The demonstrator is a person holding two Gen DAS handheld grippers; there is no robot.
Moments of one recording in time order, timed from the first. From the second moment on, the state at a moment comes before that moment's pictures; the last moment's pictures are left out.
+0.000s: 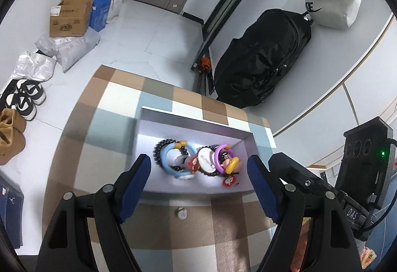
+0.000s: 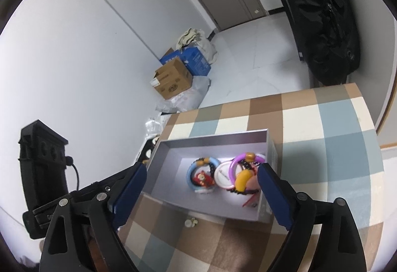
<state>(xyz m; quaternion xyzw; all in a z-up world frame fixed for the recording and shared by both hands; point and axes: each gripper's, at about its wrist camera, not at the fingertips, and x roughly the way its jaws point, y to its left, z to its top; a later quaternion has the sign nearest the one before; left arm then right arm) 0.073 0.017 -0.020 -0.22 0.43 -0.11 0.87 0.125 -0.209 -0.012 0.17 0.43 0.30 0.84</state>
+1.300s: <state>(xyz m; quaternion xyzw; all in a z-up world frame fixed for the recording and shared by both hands) 0.058 -0.035 -0.085 -0.01 0.51 -0.07 0.86 0.082 -0.240 -0.021 0.18 0.45 0.25 0.84</state>
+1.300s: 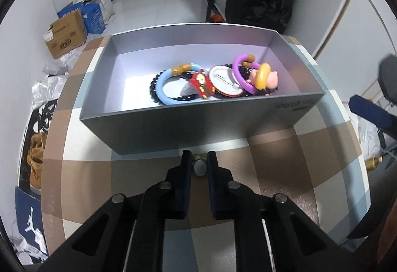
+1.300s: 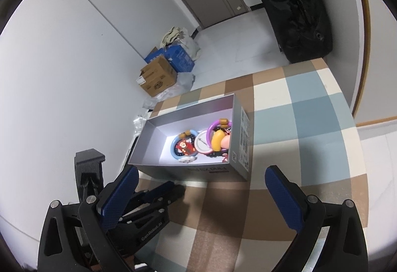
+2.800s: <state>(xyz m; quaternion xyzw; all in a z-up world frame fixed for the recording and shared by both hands) 0.094 -0.011 -0.020 -0.13 0.42 -0.11 0.89 0.129 -0.205 -0.017 0.18 0.45 0.28 0.83</state>
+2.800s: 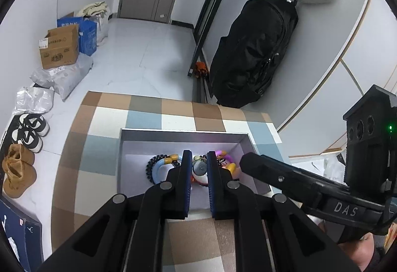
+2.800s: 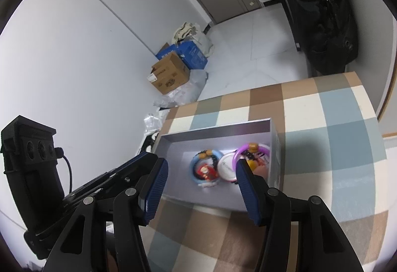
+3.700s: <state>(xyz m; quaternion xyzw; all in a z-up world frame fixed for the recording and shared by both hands) 0.123 -0.007 -0.029 -0.22 0.46 -0.12 0.85 0.160 -0.232 -0.022 0.23 0.44 0.24 0.83</state>
